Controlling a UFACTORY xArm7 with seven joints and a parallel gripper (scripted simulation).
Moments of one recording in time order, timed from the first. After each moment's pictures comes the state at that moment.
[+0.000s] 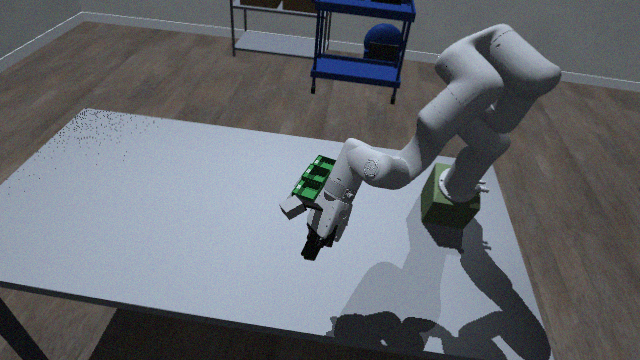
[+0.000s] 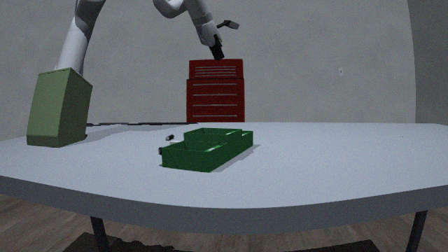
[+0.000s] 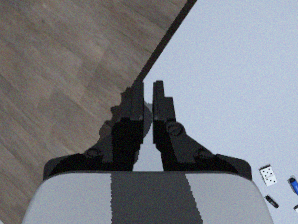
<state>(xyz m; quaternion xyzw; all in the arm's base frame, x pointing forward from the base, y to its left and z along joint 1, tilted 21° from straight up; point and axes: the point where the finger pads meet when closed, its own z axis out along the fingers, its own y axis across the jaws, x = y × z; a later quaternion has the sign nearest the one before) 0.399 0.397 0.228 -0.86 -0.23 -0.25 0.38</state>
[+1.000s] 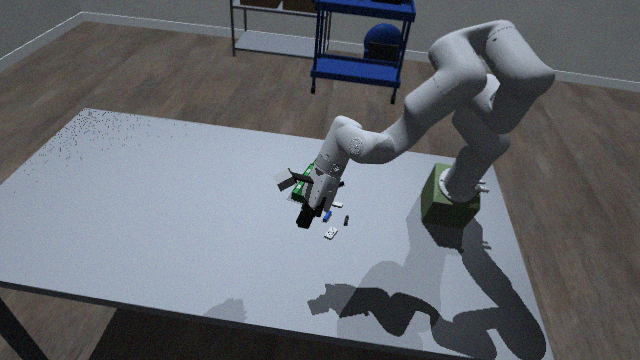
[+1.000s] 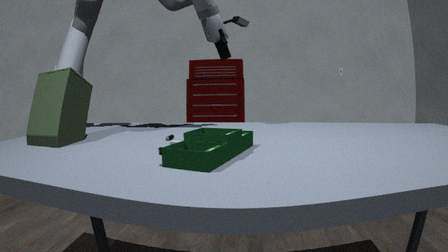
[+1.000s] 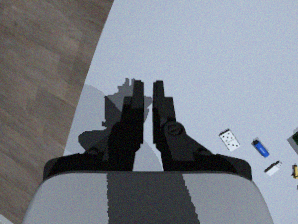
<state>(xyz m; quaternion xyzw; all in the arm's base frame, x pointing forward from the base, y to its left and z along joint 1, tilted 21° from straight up) 0.438 0.302 0.182 -0.90 -0.19 -0.21 0.33</state>
